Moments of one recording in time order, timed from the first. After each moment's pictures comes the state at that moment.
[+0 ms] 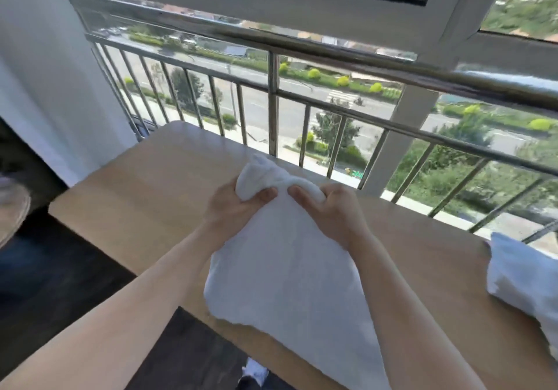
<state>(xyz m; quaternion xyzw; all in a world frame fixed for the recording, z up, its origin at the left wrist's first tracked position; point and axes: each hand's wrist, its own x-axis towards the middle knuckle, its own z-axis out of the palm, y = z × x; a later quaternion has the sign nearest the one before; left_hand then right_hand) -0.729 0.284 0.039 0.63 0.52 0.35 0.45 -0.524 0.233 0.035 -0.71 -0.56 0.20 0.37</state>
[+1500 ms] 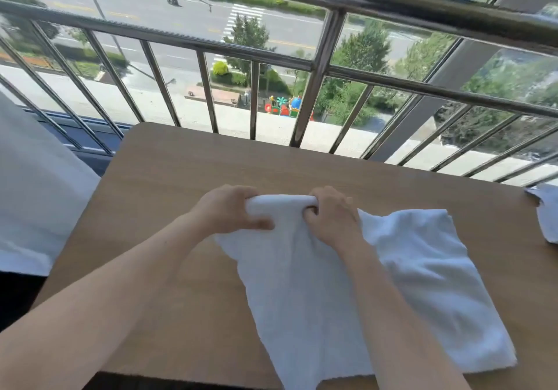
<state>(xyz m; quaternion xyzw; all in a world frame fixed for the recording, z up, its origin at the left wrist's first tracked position) -0.869 0.637 -0.059 0.88 0.33 -0.07 0.34 -0.692 0.476 -0.063 -0.88 -0.43 0.16 0.13</state>
